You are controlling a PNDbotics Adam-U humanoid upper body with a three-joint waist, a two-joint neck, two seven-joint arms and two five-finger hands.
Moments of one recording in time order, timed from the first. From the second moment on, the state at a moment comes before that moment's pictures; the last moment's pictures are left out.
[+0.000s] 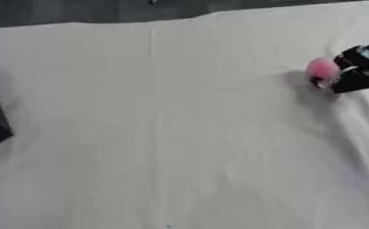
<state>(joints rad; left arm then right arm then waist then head) -0.87 0.68 -0.19 -1.34 -0.13 0.44 0.28 -0.28 -1.08 -0.02 -1.55 -0.21 0.34 0.01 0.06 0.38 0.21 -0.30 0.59</state>
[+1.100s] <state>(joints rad) -0.84 0.69 -0.19 -1.33 -0.14 0.44 0.28 -0.28 -1.09 -0.05 -1.78 -0.28 0.32 -0.09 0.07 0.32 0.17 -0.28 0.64</state>
